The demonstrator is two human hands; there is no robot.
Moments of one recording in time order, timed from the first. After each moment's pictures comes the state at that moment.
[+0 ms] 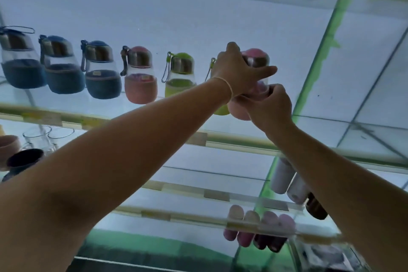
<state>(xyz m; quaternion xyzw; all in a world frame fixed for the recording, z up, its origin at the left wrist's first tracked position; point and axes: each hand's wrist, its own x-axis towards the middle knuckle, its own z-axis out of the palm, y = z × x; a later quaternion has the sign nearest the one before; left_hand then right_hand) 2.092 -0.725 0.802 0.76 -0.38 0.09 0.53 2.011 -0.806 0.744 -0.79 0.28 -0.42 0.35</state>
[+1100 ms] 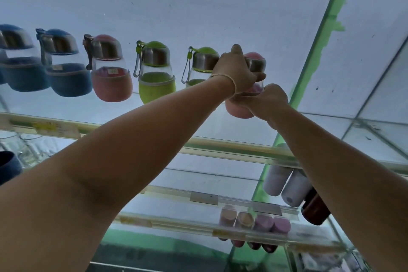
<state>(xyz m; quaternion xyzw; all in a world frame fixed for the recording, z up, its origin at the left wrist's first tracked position) 2.118 -0.818 0.784 0.83 -0.40 0.11 0.37 2.034 -0.897 0.739 -0.82 0.33 -0.27 0.39</state>
